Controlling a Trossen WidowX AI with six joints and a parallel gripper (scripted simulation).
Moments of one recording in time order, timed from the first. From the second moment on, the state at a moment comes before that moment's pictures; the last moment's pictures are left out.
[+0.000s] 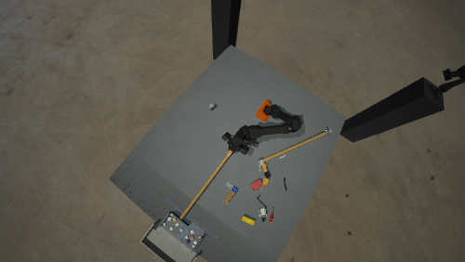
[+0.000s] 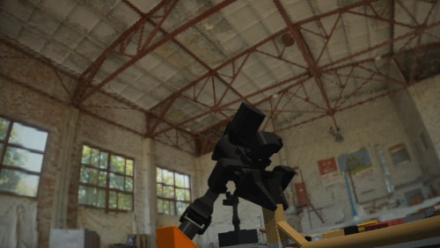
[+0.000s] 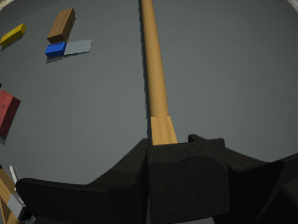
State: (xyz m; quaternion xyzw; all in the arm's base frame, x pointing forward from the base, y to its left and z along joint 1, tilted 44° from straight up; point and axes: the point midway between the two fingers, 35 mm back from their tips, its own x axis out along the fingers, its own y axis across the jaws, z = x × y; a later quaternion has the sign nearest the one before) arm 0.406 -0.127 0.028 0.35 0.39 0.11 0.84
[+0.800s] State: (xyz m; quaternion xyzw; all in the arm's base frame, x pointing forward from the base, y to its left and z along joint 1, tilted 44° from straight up) arm 0.438 -0.134 0.028 0.35 0.39 0.11 0.84
